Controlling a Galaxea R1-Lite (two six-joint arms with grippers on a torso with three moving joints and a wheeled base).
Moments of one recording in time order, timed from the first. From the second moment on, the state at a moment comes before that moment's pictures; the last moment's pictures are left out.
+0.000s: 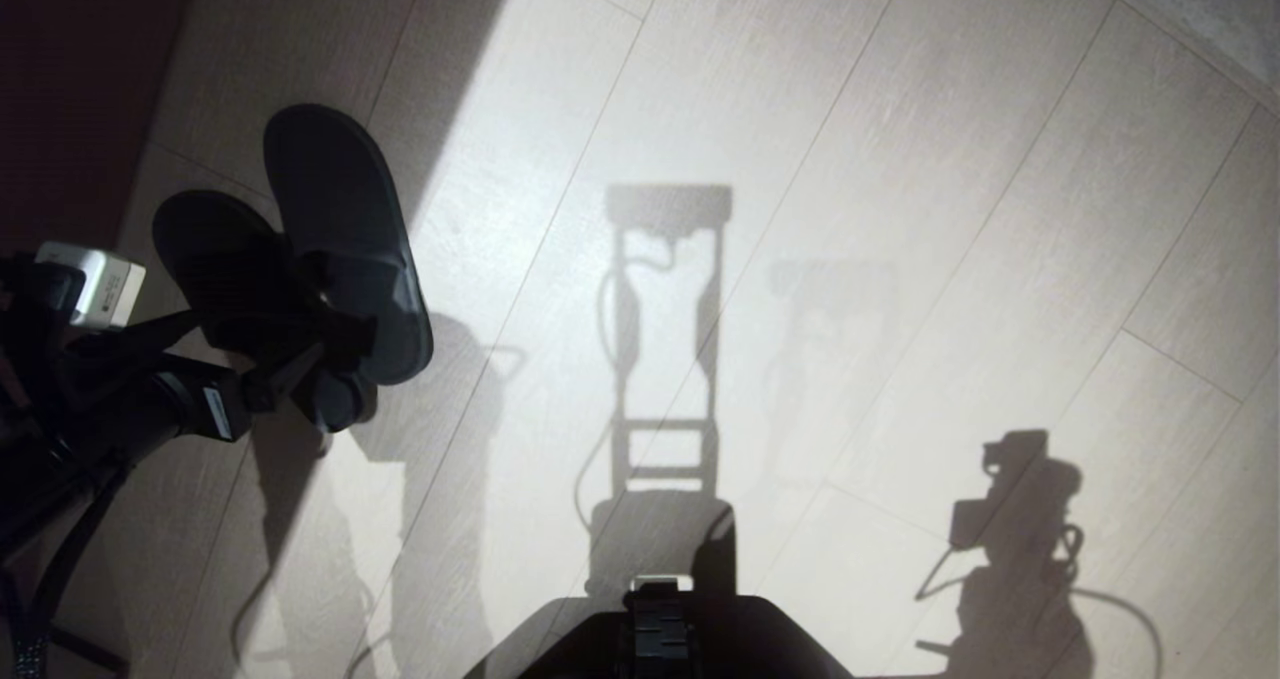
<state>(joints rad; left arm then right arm) 0.10 1.45 -0.44 -1.02 -0.24 0.16 -0.01 0.00 0.00 0.00 0.00 0.00</state>
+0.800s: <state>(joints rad) 0.04 1.52 -0.40 -1.02 -0.27 0.22 -0.01 0.00 0.00 0.00 0.00 0.00</state>
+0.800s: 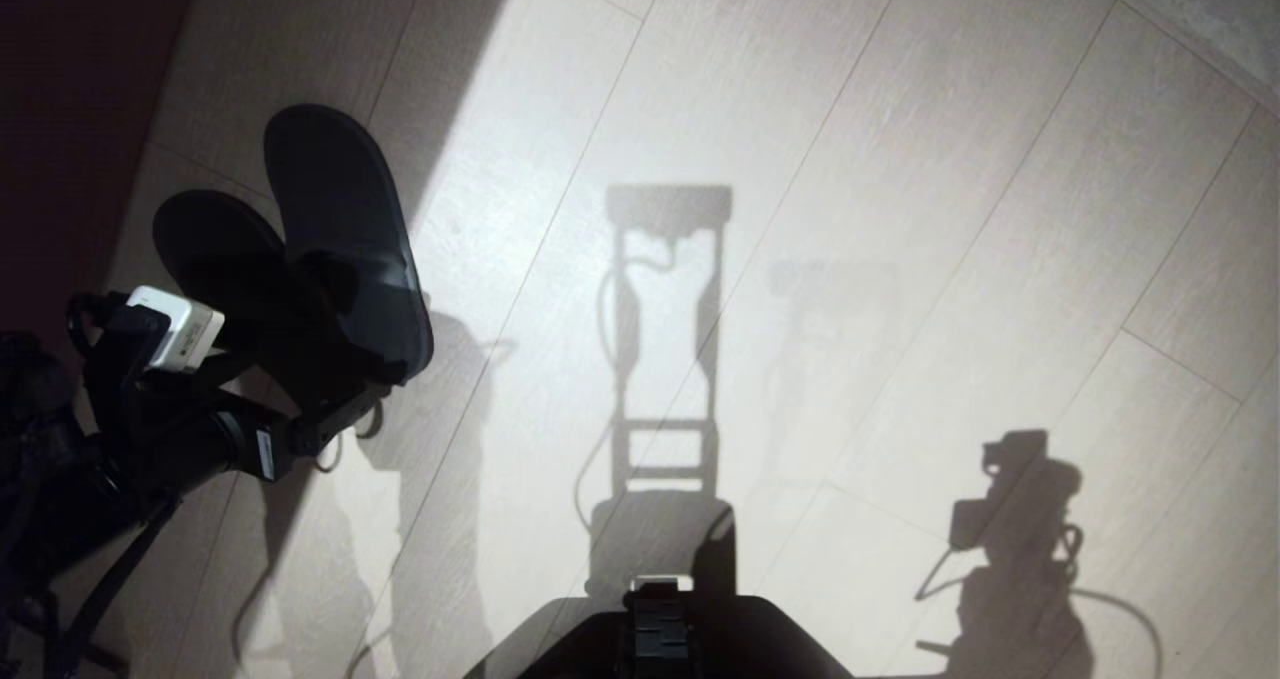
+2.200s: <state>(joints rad) -0.05 1.90 -0.74 -1.38 0.10 -0.05 -0.01 0.00 0.00 0.00 0.00 0.00</state>
